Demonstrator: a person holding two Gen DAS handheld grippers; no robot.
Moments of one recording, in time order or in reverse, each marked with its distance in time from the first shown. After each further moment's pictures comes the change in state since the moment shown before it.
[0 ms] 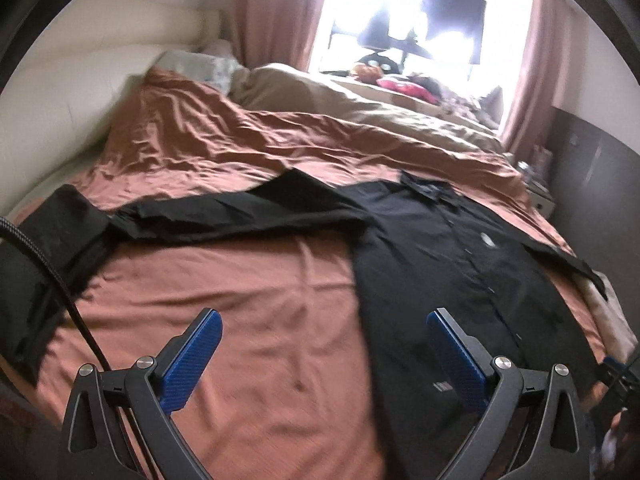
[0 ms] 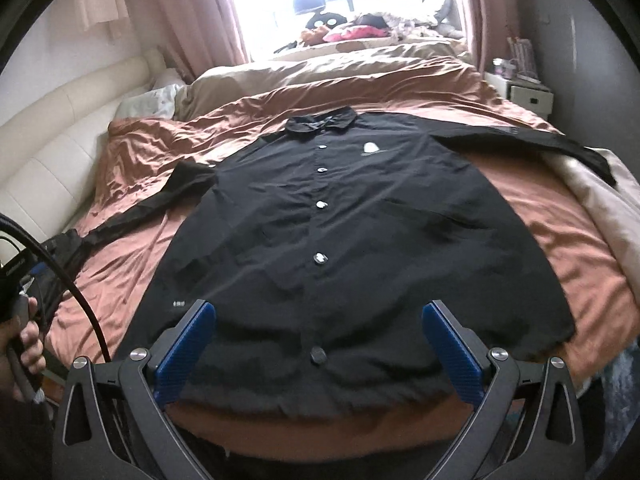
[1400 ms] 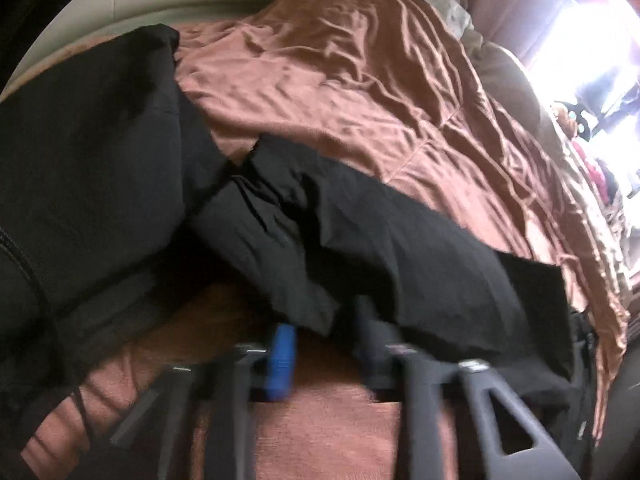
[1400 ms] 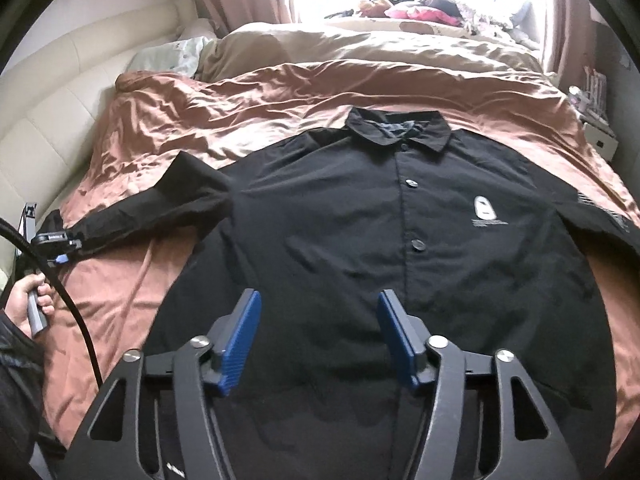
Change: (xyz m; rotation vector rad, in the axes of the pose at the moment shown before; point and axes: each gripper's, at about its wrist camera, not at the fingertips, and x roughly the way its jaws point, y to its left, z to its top) left arm 0.197 0.255 0.064 -0.602 0.189 0.274; right arm 0.210 0.074 0.135 -0.173 0.117 0.041
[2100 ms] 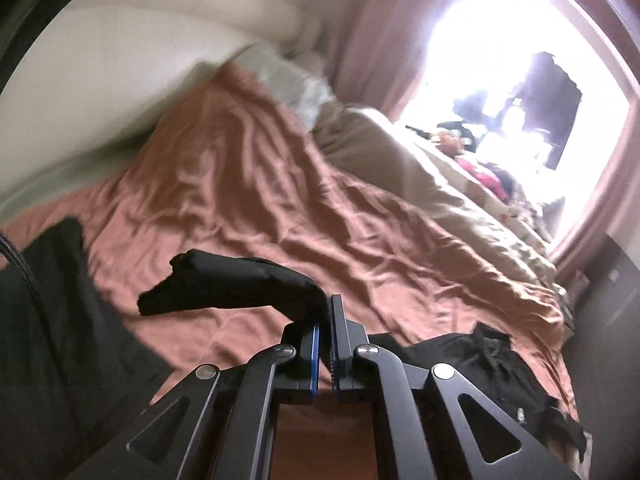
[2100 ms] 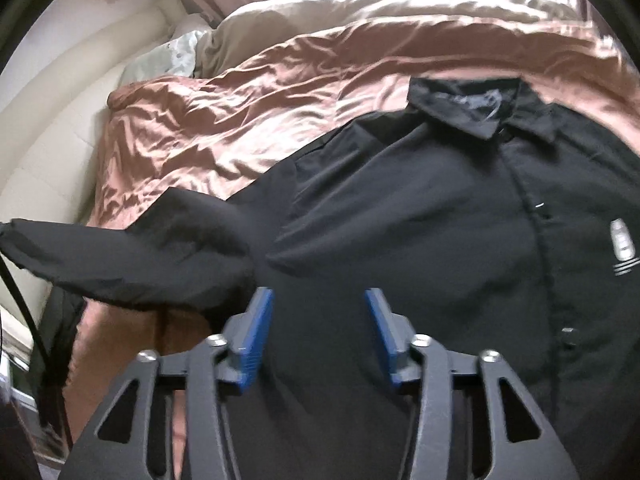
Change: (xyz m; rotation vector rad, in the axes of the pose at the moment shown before) left arm -0.154 -0.117 0.063 0.276 -0.252 -0.301; right arm 0.169 0.012 0.078 0.162 0.092 0.175
